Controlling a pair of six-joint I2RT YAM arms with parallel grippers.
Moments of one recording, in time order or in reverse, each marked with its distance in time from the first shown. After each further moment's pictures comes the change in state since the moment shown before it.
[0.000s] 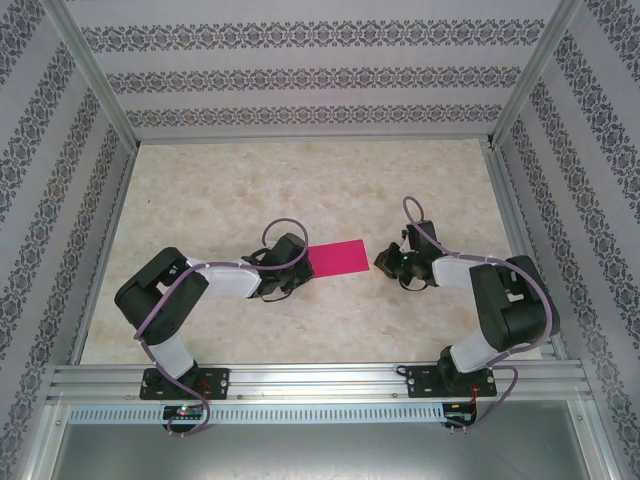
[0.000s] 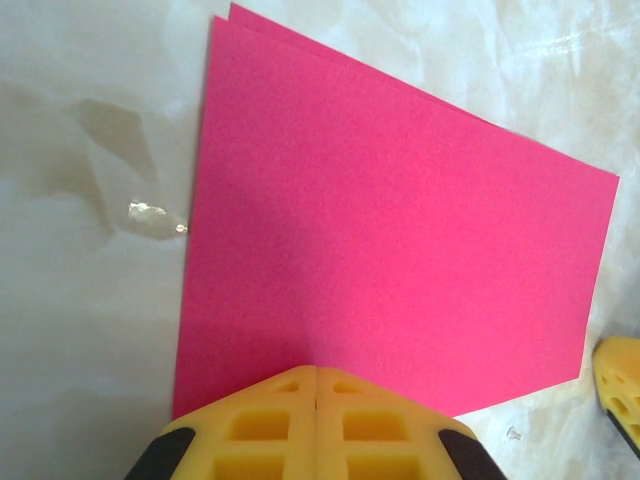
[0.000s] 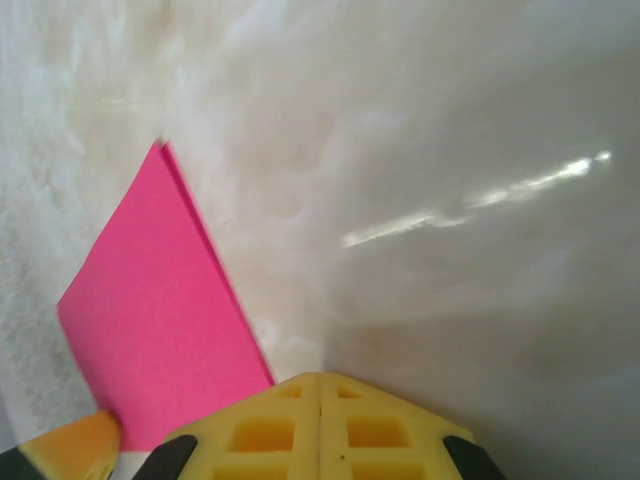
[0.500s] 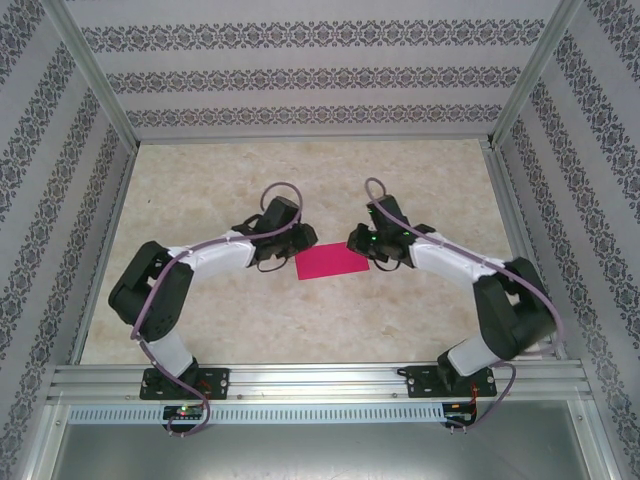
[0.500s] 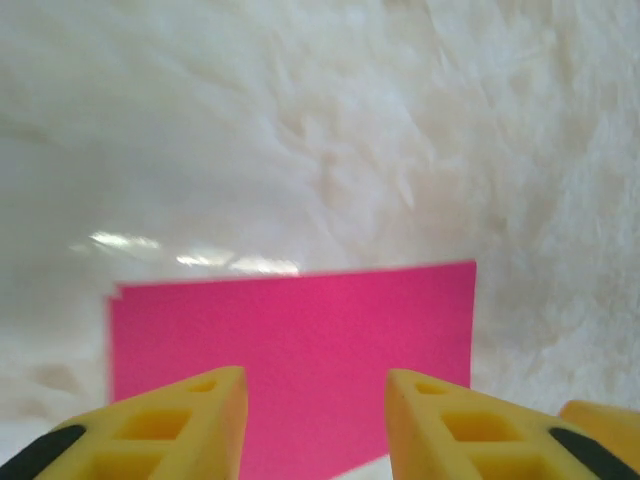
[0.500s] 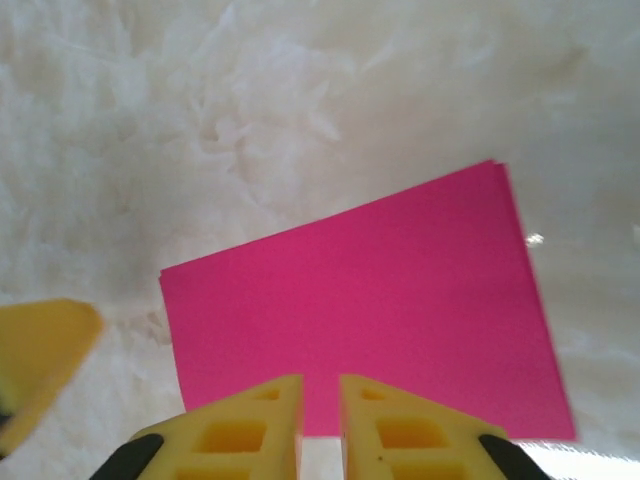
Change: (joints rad) left arm 0.164 -0.024 0.241 -0.234 0.093 0.227; right arm 0.290 0.037 0.365 -0.308 0.246 -0.062
